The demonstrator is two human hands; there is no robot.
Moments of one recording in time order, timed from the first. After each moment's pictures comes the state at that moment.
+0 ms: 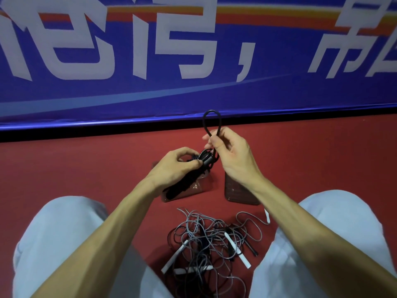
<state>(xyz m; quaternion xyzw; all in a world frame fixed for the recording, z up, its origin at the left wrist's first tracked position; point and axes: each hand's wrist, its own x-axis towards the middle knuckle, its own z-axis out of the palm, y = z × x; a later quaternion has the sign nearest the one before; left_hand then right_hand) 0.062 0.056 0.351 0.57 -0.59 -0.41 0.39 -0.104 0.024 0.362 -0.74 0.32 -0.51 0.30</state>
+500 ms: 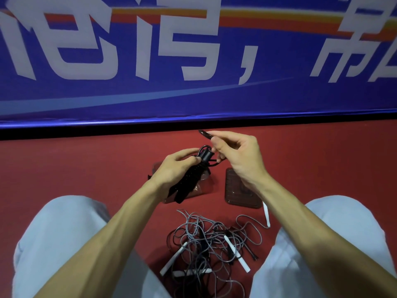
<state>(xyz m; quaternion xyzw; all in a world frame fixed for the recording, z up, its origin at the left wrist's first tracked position) 0.052 0.055 0.347 0.54 -0.47 -0.50 0.49 -0.109 0.028 0.374 -0.68 0.30 -0.54 0.39</state>
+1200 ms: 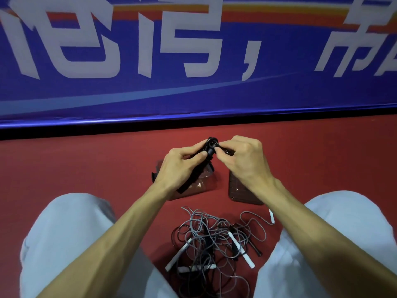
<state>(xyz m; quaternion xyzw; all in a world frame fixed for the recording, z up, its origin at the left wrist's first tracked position) 0.054 0.063 0.344 0.53 -0.58 -0.36 0.50 -0.113 0.016 0.352 -0.80 0.37 -0.46 -0.06</state>
